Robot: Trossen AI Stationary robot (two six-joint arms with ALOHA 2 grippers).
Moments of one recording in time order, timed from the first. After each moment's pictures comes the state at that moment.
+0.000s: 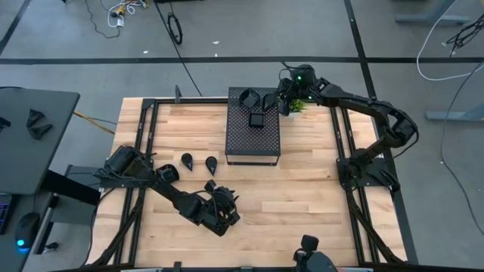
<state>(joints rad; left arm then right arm) -0.55 1.93 1.09 -0.17 -0.88 -0.95 -0.78 1.51 1.05 -0.19 -0.16 -0.47</state>
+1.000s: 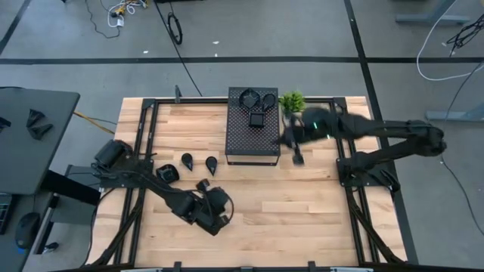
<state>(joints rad) -0.57 1.81 1.15 -0.51 -0.65 -0.93 -0.17 1.14 1.02 -0.44 -0.15 -0.28</state>
